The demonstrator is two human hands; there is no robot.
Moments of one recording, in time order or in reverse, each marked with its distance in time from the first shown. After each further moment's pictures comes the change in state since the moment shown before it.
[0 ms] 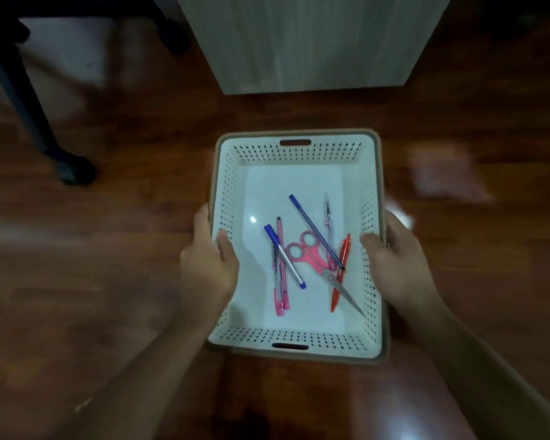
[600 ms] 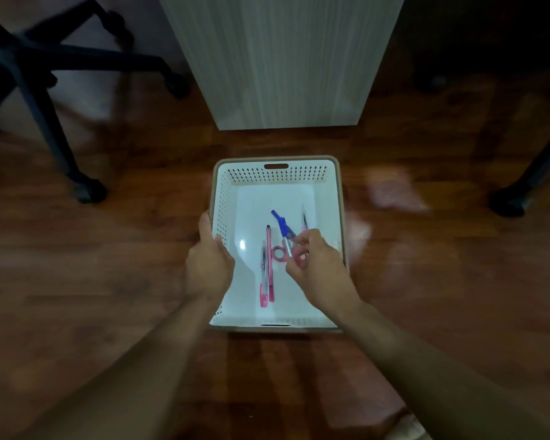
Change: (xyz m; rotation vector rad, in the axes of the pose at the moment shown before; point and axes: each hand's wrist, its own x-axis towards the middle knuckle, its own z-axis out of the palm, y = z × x) left_hand -0.011 0.011 -0.002 0.110 0.003 -0.029; right_hand -0.044 -0.017 0.043 -0.344 -0.065 -0.245
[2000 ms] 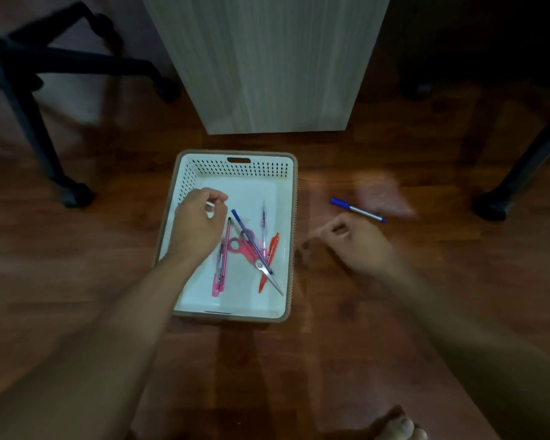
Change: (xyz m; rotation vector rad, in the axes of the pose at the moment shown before) left_hand 0.058 0.039 -0.030 -0.207 -0.042 0.343; right_hand 0.037 0.029 -0.091 -0.060 -0.040 0.134
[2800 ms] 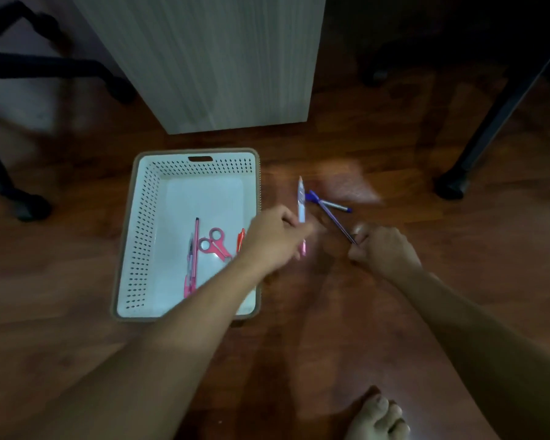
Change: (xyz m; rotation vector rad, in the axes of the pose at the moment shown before) left_hand -0.051 0.141 0.093 -0.219 -0.509 -0.223; right_hand -0.014 0.096 -0.044 -0.393 0.093 0.224
